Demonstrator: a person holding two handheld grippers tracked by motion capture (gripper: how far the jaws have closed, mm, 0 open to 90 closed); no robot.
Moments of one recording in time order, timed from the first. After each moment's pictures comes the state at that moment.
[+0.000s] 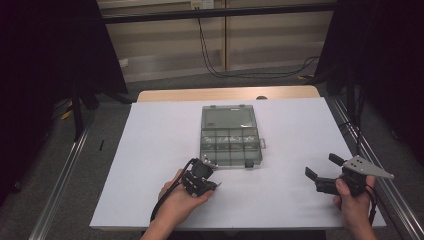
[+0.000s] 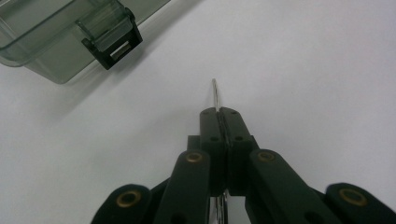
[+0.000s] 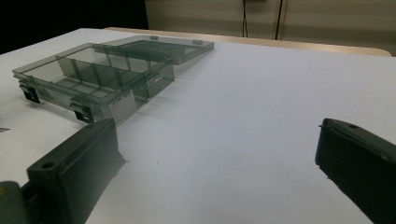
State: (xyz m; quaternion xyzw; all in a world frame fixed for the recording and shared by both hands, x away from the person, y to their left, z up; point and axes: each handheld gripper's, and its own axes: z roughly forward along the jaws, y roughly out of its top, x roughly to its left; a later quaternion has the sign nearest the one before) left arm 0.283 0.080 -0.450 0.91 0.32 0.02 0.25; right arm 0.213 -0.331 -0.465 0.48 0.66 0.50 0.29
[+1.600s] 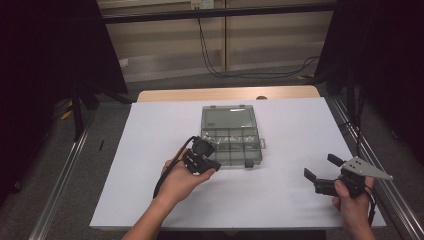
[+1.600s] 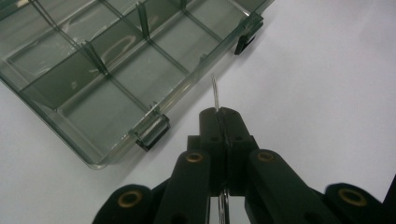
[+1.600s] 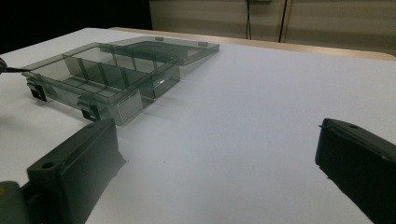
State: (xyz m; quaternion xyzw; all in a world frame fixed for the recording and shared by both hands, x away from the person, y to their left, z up) left arm 0.323 0.072 -0.406 0.91 0.30 0.01 0.29; right arm 0.211 -0.327 -0.465 0.47 0.67 0.50 0.29
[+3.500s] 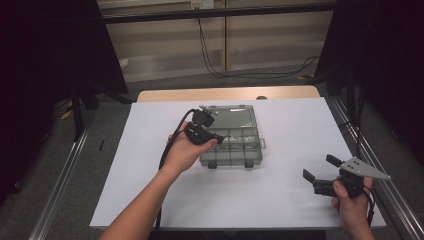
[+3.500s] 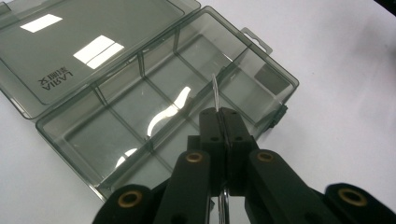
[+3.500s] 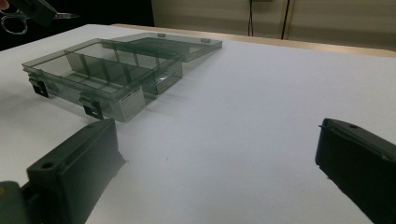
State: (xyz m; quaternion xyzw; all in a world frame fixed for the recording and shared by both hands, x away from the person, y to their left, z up) left arm 0.391 0.065 -0.379 0.89 0.31 0.00 0.33; right arm 0.211 -0.325 -0.467 0.47 0.67 0.50 0.29
